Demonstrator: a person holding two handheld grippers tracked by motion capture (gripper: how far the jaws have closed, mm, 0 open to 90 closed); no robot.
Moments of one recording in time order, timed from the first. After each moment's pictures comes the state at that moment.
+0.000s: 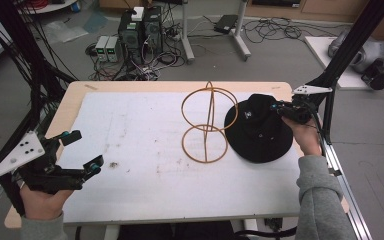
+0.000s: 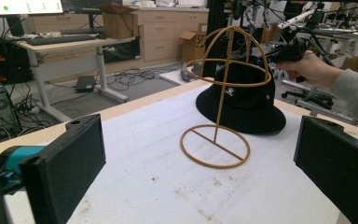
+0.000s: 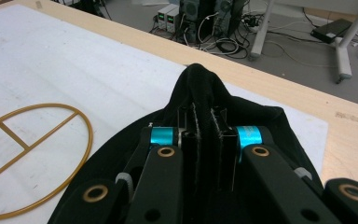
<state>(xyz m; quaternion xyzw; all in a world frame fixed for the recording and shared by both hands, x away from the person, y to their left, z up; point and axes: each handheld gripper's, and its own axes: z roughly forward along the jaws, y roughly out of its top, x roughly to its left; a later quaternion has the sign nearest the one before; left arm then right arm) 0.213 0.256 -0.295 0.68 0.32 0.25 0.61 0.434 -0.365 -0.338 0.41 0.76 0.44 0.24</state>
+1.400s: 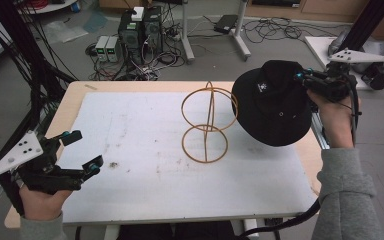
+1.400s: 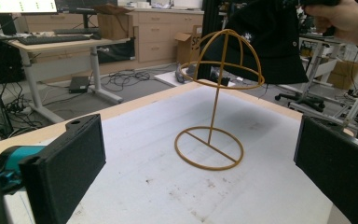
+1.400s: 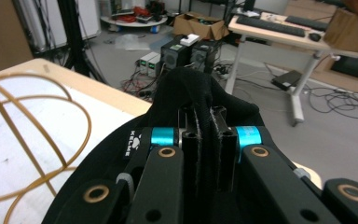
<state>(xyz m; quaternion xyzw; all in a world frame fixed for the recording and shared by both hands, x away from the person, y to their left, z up) 0.213 0.256 -0.294 0.68 0.31 0.24 0.62 0.378 -0.358 -0.200 0.40 0.72 0.48 0.32</state>
